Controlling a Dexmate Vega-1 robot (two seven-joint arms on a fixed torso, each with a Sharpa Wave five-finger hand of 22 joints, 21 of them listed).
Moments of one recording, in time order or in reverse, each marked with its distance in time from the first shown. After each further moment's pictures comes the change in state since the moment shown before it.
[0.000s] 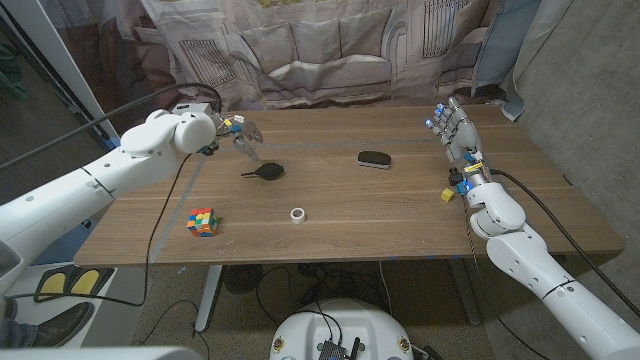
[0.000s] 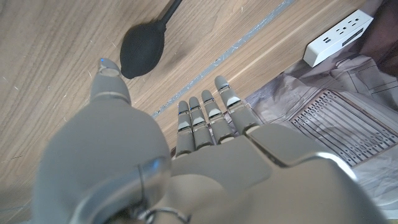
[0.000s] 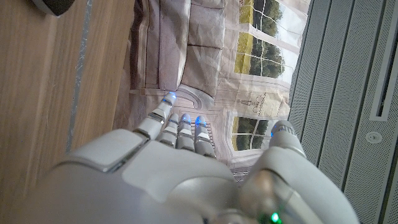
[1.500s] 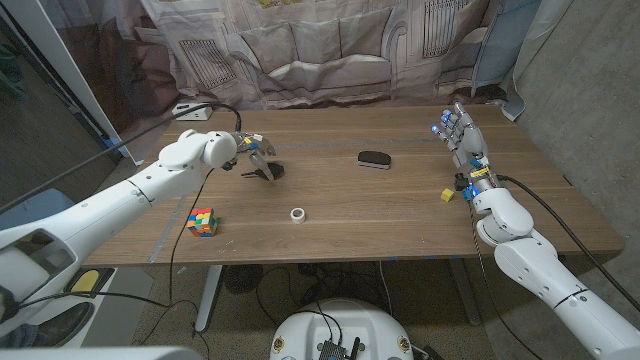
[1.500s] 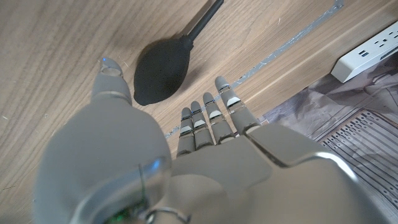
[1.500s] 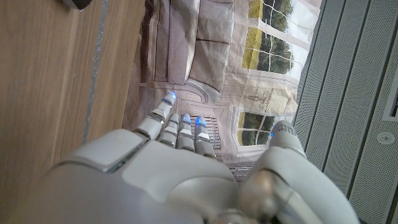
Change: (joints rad) left arm -0.043 -0.151 0.109 0.182 0.076 -0.021 0.041; left_hand 0.016 0.008 0.011 0.005 0.000 -0.107 0.011 -0.007 0.000 -0.064 0.007 -0.008 0.000 -0.041 0.013 0.001 0.000 -0.001 0.008 -0.004 0.000; right arm -0.065 -0.024 0.037 -0.052 0.000 -0.029 -0.043; right_hand 0.000 0.000 -0.004 -0.004 0.000 0.000 0.000 -0.004 0.000 0.005 -0.006 -0.005 0.000 0.000 0.000 0.000 0.000 0.005 0.005 0.000 0.000
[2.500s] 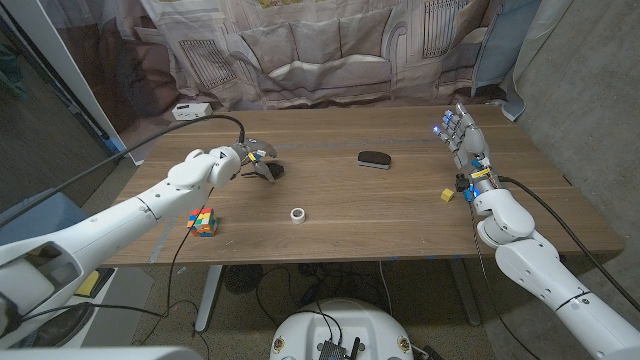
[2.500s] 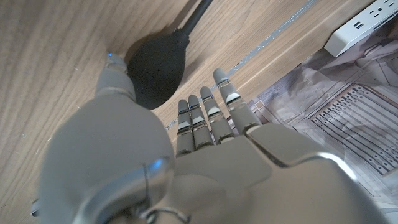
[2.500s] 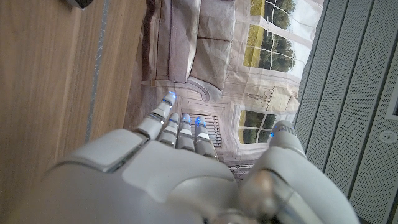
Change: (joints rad) left arm 0.061 -0.007 0.034 0.050 0.103 -0.013 0.245; left_hand 0.067 0.009 0.032 -0.017 -0.005 0.119 -0.001 0.039 0.000 0.100 -0.014 0.039 0.000 0.100 -0.022 0.015 0.000 0.106 0.006 0.028 0.000; right arm -0.010 0.002 0.008 -0.016 -0.005 -0.014 -0.016; right_hand 0.000 0.000 0.000 0.000 0.000 0.000 0.000 0.000 0.000 0.000 0.000 0.000 0.000 0.005 0.005 0.000 0.000 0.005 0.005 0.000 0.000
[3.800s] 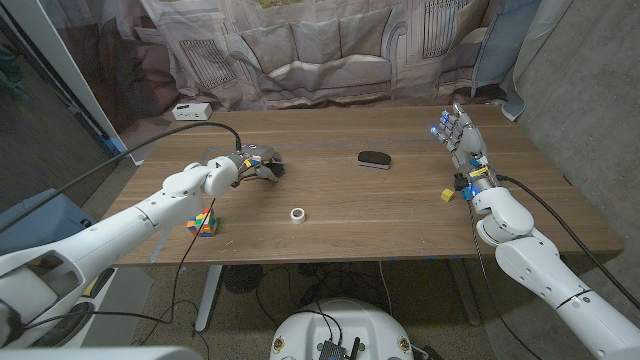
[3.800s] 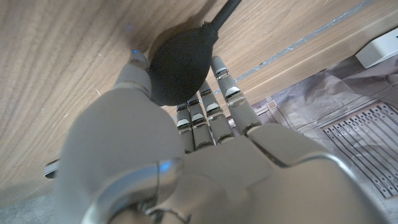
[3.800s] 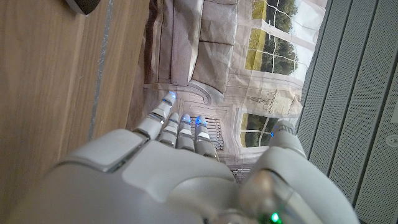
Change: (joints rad) left arm 0.038 -0.022 -0.030 0.081 -0.144 -0.113 0.151; left_hand 0.128 0.049 0.069 -0.006 0.000 0.095 0.045 0.008 0.005 0.084 0.037 0.017 0.005 0.100 0.007 0.008 0.000 0.137 0.012 0.030 -0.002; right arm 0.004 -0.007 -0.004 -0.015 0.009 -0.031 -0.002; right_hand 0.000 0.000 -0.003 0.003 0.000 0.005 -0.005 0.000 0.000 0.000 0.000 -0.004 0.000 0.004 0.004 0.000 0.000 0.004 0.004 0.000 0.000
